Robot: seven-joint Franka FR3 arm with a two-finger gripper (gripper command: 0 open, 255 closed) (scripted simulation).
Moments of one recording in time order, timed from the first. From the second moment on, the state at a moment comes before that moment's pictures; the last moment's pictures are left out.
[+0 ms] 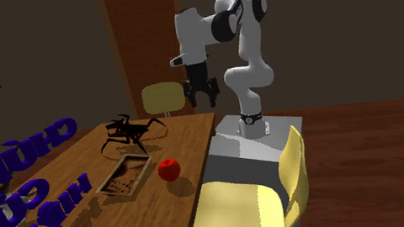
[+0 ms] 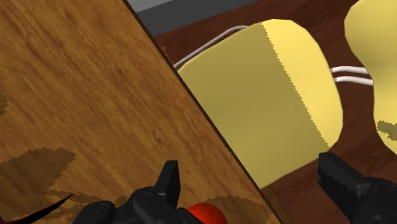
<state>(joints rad) -0.04 -0.48 -0.14 -2.40 0.02 2.01 0.05</state>
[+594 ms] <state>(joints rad) -0.03 -0.18 -0.20 -2.33 0.10 2.33 0.00</state>
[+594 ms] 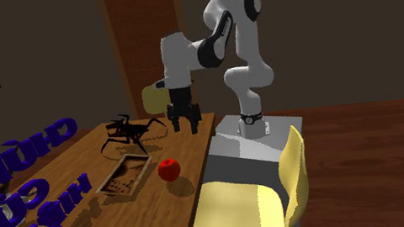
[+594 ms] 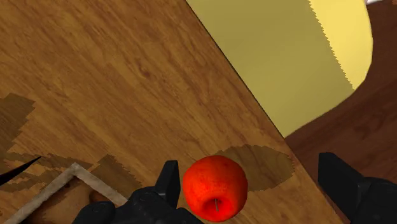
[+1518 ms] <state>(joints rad) -0.05 0.19 -0.22 -2.12 0.31 2.59 -0.14</state>
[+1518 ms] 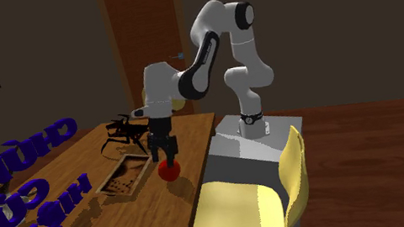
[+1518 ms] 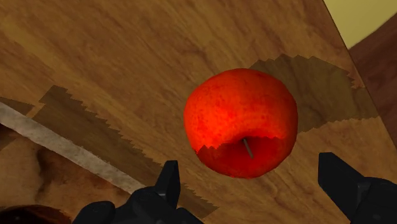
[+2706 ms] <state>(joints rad) -0.06 0.24 -0.21 -2.11 0.34 2.63 -0.16</state>
